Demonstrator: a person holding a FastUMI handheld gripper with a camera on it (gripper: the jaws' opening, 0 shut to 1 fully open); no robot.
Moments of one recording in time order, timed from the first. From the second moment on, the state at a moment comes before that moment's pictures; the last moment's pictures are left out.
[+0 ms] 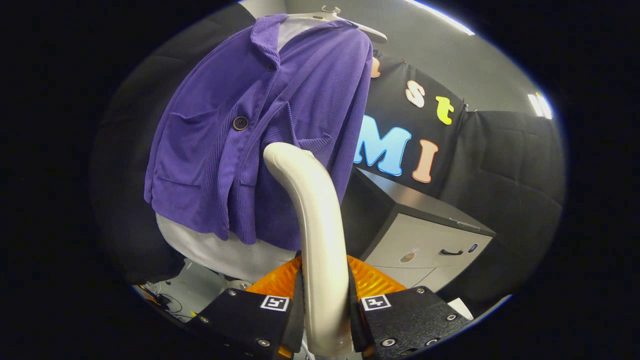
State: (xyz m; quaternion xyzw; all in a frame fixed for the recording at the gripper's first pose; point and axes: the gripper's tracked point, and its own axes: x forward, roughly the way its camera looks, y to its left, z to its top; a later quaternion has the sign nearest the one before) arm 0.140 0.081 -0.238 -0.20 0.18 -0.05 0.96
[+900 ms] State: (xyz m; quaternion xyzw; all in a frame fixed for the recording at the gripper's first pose) arm 0.064 0.049 -0.264 -0.18 0.26 -0.01 0.95
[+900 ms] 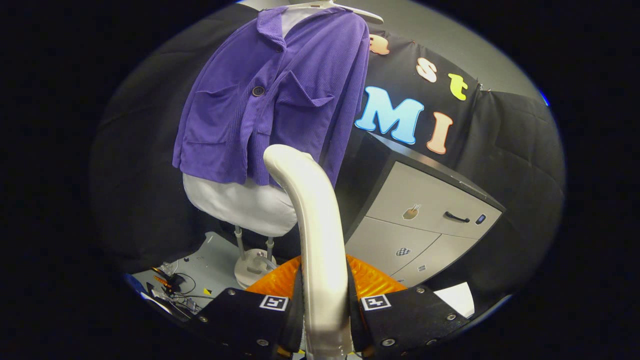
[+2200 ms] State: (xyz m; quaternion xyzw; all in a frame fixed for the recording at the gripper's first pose) arm 0.172 0.299 0.115 -0.17 -0.09 0.05 0.98
